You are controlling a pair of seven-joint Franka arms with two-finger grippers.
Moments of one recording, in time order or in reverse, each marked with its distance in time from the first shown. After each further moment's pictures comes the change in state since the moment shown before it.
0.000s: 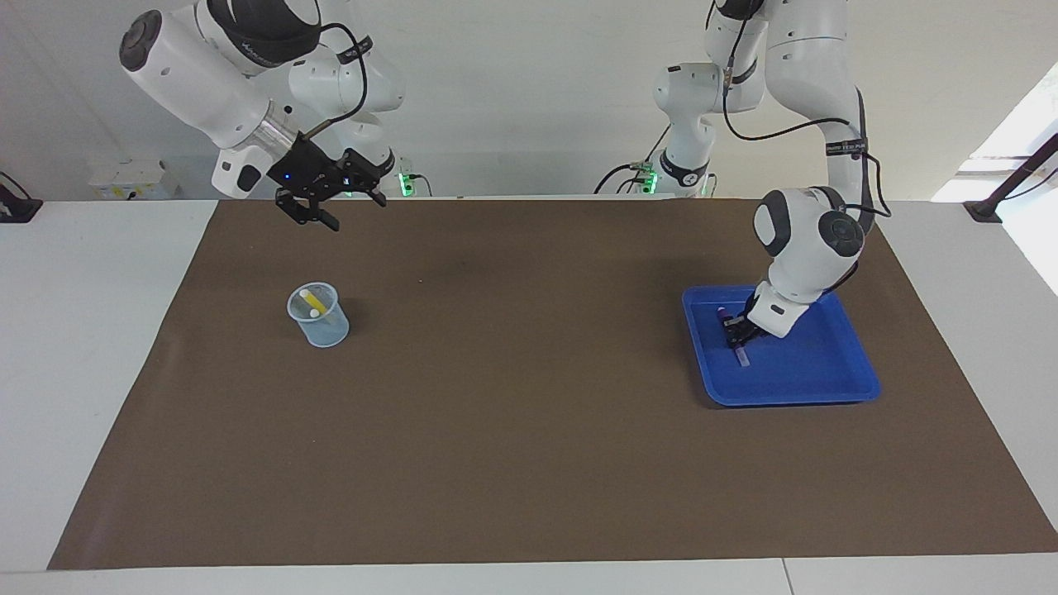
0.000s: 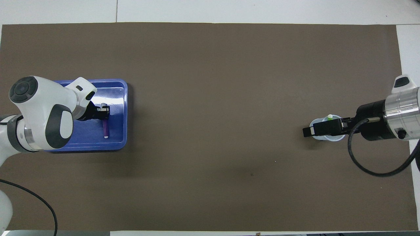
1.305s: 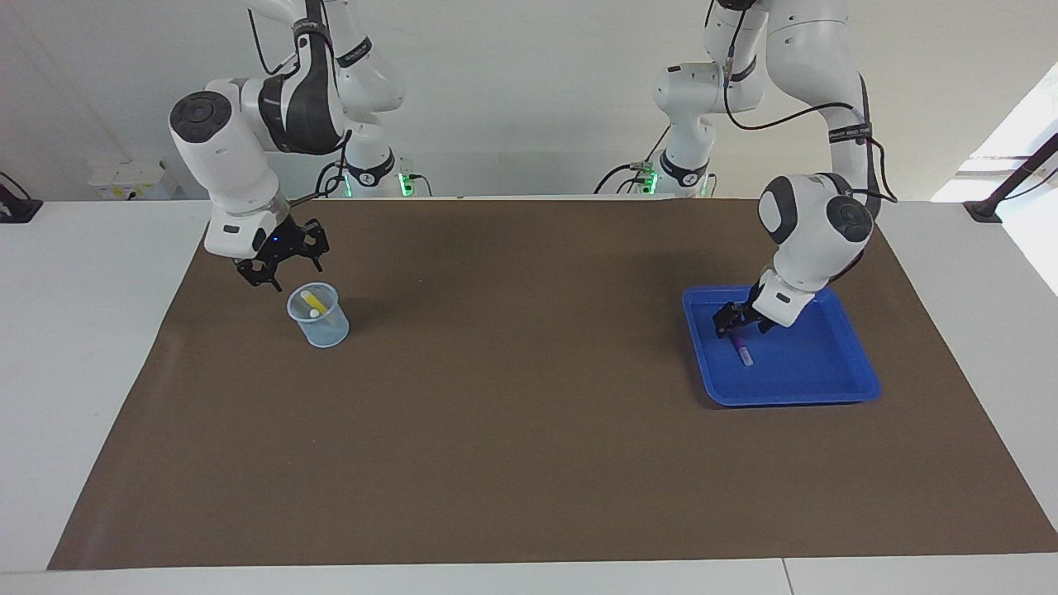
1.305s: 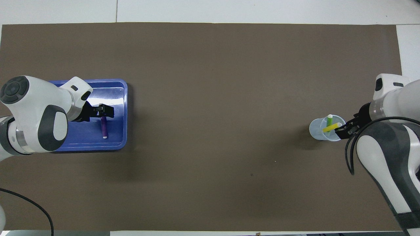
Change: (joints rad) left arm 0.000 -0.037 0.000 -0.008 -0.014 -0.033 -0.005; right arm -0.011 0.083 -0.026 -0.134 -0.619 0.282 -0.496
